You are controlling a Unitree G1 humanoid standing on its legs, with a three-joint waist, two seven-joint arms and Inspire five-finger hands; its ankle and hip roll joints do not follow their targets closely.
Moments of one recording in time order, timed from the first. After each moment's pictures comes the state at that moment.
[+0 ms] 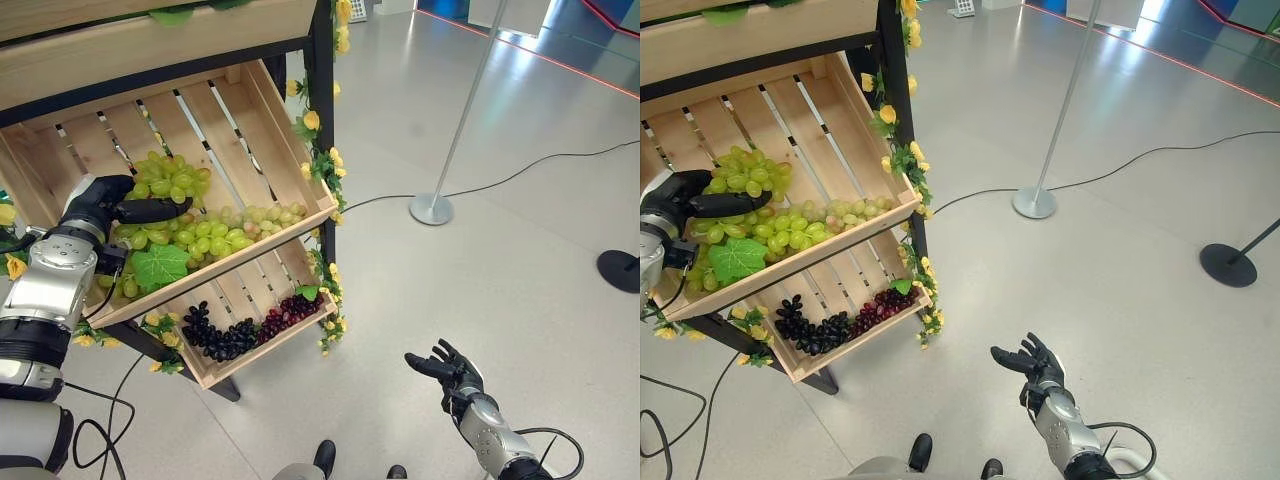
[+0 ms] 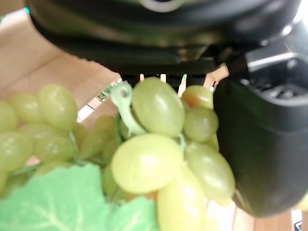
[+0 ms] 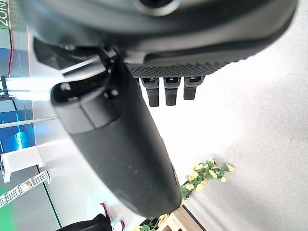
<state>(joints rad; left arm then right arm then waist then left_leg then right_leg) -0.60 1.04 -0.19 0.55 -0.32 0.27 -0.02 -0.05 -0.29 0.26 0.63 0.76 -0.01 -0.22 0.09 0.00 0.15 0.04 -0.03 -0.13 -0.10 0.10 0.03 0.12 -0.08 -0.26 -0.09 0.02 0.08</state>
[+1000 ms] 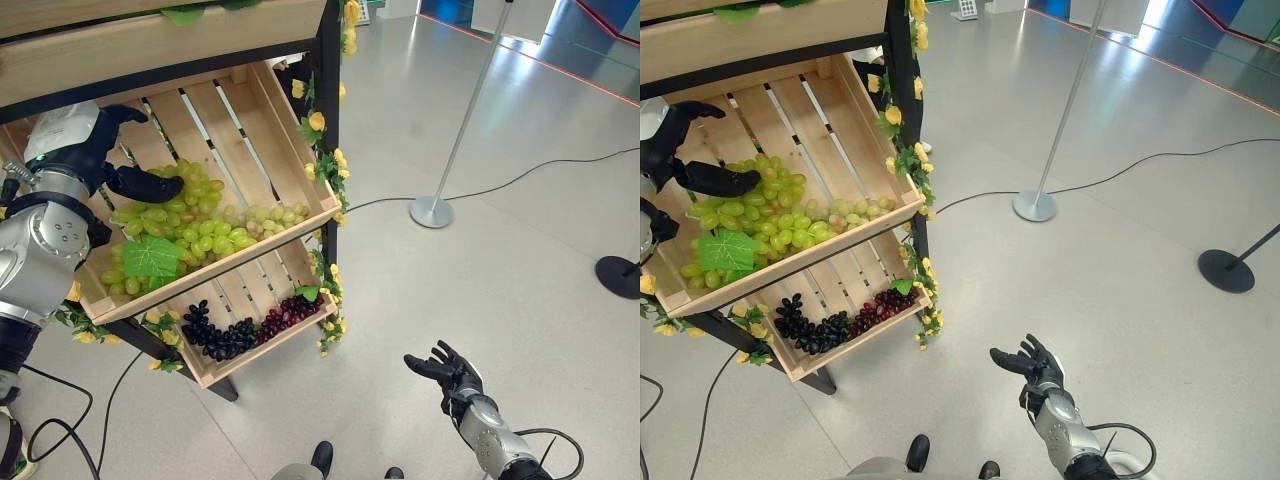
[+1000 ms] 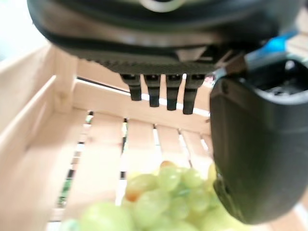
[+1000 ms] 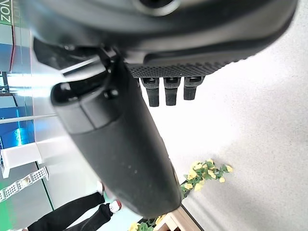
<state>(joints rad) -0.57 1.21 -0.24 0.20 -0.03 0.21 0.10 -0.05 -0.29 0.27 0.63 0.76 -0.01 -0.22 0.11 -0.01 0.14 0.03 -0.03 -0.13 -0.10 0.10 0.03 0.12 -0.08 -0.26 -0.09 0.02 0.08</state>
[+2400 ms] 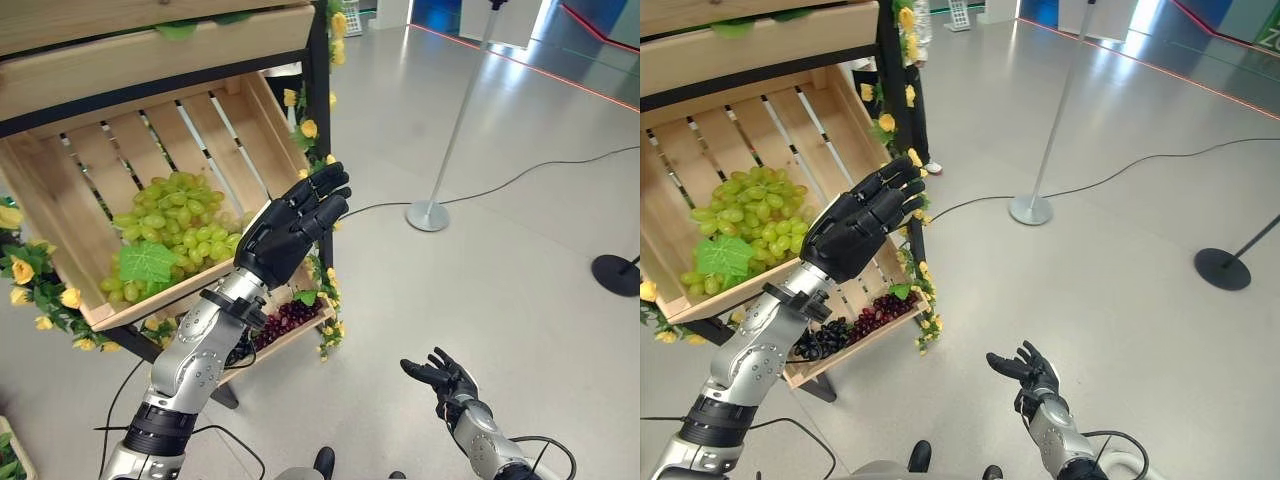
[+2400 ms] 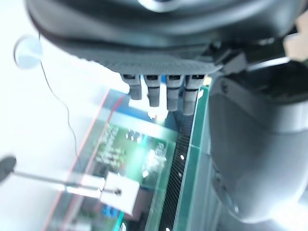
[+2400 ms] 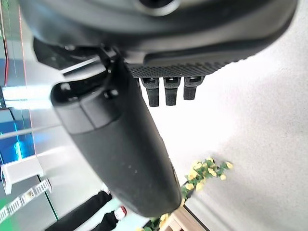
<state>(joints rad) -0.19 0.48 -0.11 -0.19 -0.92 0.10 -0.26 -0.03 -0.24 0.24 0.66 0.75 -0.01 -0.22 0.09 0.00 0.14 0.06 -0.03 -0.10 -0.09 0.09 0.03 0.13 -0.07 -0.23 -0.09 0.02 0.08</state>
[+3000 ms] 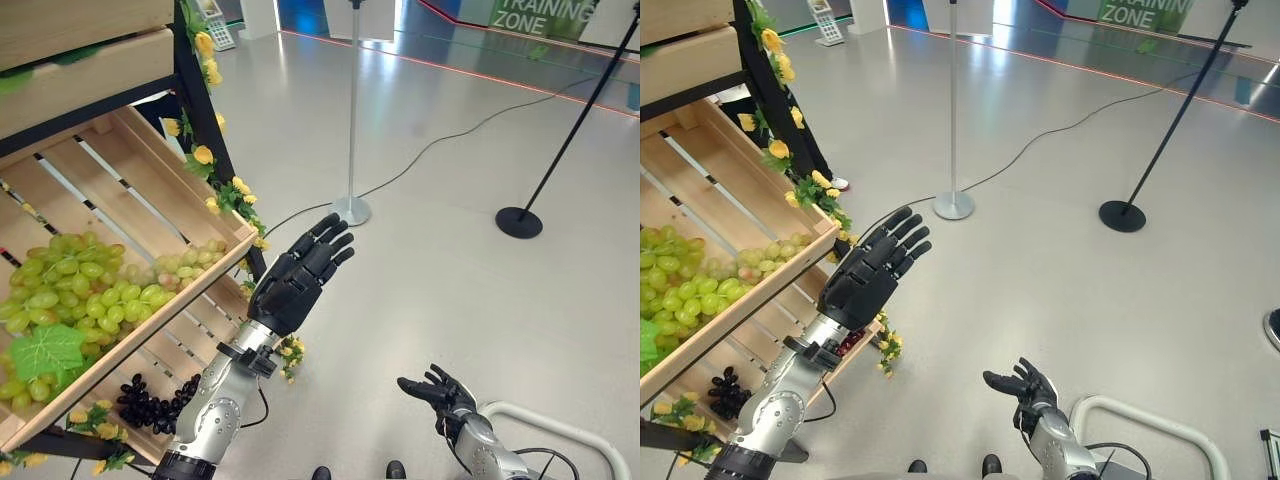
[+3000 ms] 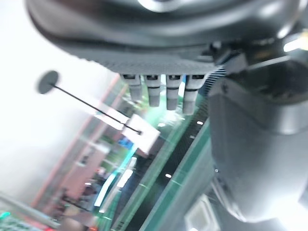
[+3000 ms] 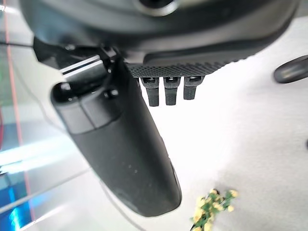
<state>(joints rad) 0.00 0.37 -0.24 0.02 -0.93 -0.09 -0.37 0.04 -0.23 0.25 0.64 0.71 0.07 -0.22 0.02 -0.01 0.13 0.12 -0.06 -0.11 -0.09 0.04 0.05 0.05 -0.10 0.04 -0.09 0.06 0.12</state>
